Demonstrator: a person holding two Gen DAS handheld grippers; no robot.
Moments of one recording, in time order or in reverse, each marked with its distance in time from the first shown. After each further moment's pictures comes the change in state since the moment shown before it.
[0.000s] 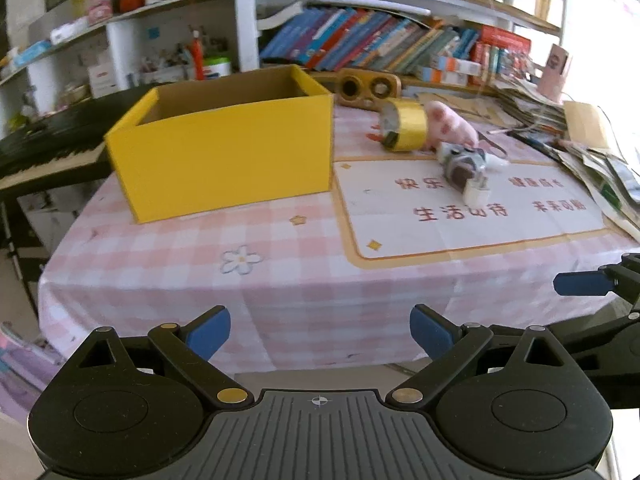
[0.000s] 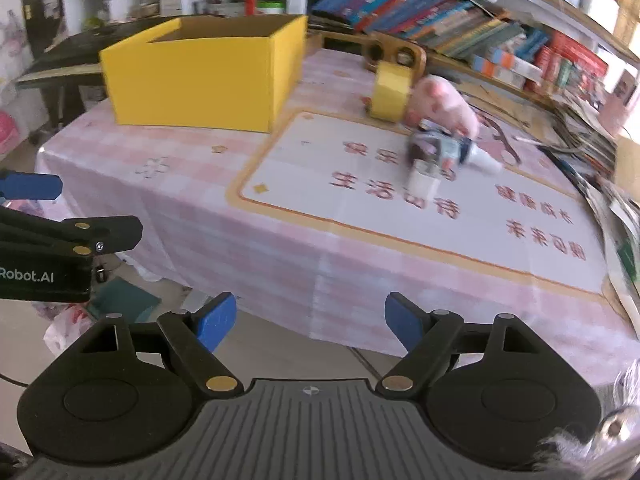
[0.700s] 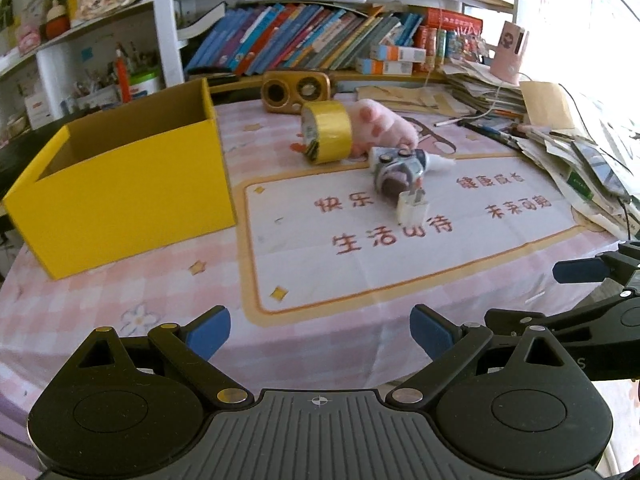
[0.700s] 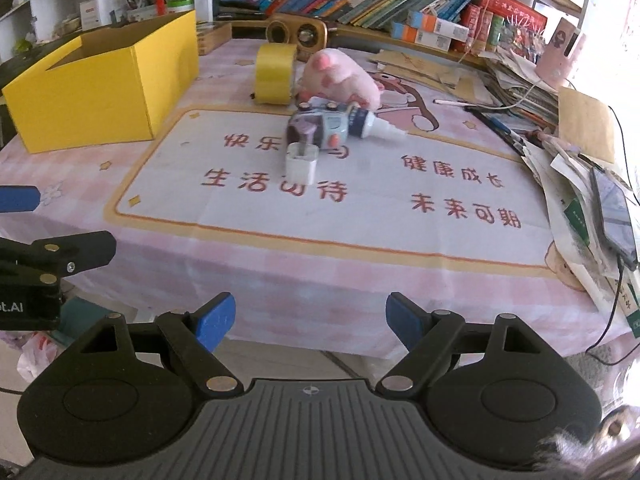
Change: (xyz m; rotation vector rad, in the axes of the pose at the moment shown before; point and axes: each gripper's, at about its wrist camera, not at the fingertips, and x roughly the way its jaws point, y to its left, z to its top) left arm 0.042 -0.068 0.041 0.094 0.013 -0.090; right arm 0.013 -0.083 0.009 0.121 0.042 -0.115
